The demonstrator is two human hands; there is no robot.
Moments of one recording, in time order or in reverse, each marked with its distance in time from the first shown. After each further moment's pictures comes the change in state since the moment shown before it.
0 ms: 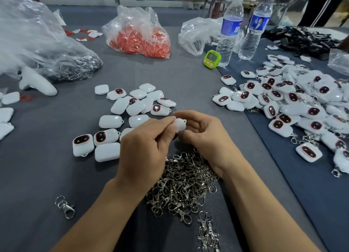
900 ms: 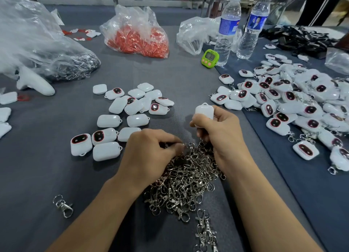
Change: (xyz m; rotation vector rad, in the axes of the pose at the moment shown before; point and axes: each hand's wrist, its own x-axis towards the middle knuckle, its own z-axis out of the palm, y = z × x) left_hand 0.000 -0.005 0.002 -0.107 -0.377 -0.285; right_hand 0.000 -0.008 -0.010 0.064 0.370 0.038
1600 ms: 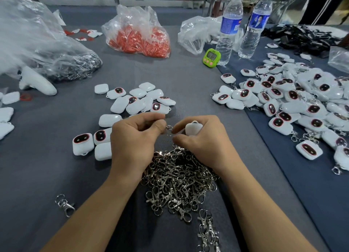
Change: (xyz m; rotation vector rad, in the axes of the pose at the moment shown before) left_hand 0.013 -0.007 -0.002 -0.523 0.341 -0.196; right_hand -0.011 0.005 0.013 -0.574 -0.194 -0.157
